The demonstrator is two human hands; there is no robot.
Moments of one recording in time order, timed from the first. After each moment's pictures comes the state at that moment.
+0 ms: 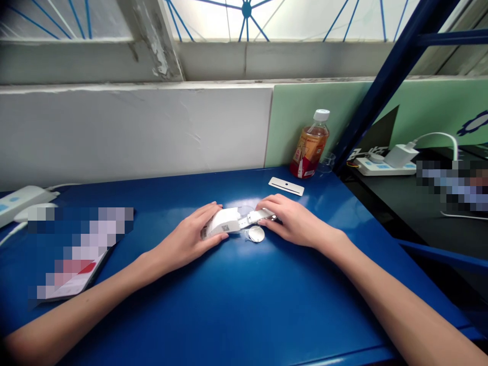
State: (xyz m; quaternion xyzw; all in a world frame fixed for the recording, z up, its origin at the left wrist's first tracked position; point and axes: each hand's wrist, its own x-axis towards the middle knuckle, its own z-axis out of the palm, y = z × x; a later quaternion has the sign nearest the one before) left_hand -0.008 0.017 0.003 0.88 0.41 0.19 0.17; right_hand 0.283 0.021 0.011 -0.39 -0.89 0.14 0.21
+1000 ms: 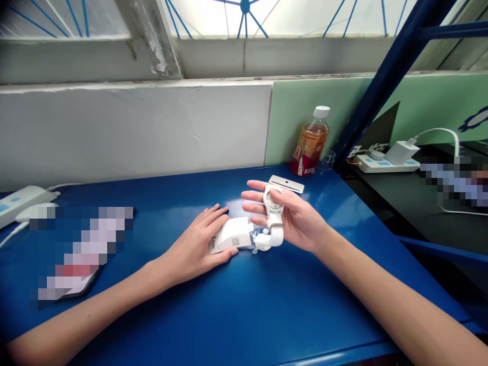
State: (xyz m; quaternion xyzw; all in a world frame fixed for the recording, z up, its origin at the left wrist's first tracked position) left_hand 0.007 -0.002 0.001 0.89 0.41 0.14 0.14; right_hand 0.256 0.003 0.031 -0.33 -0.44 0.70 0.45
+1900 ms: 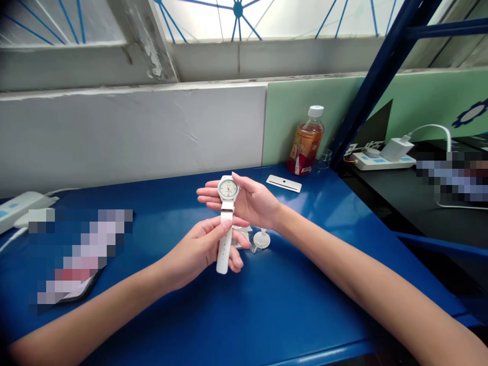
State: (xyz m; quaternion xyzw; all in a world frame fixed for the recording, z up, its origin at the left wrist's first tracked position) left_hand 0.040 -0.017 0.034 0.44 0.31 0.30 0.79; right_hand 0.200 0.040 0.041 -0.18 -0.40 0.82 0.37
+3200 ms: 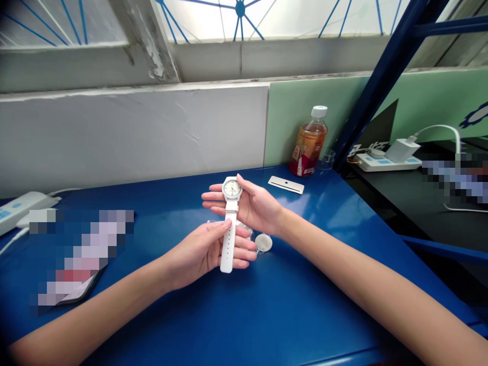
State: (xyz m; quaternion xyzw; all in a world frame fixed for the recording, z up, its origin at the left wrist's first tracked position) left_hand 0.040 -0.009 0.033 0.35 0.33 0.26 0.84; right_hand 0.199 0.040 0.035 -0.20 -0.32 0.84 0.38
